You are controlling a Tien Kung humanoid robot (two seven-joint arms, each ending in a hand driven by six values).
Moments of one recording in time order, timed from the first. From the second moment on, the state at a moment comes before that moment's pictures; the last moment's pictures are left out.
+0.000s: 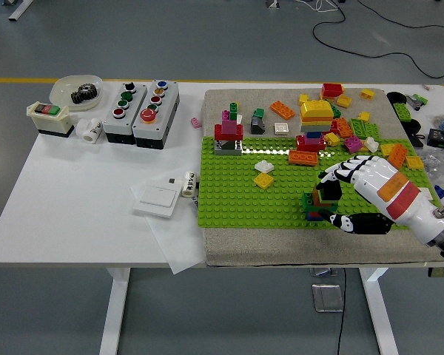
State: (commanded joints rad) left arm -0.17 0.11 -0.29 -0.26 0.45 0.17 0.33; right arm 0.31 -0.61 0.87 1.41 -1.94 -0.45 0.48
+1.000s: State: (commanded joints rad) left arm -0.16 0.11 -0.30 -0.26 0.46 0.17 0.33; right arm 0.30 -0.61 0.88 1.41 -1.93 -0.45 0.48
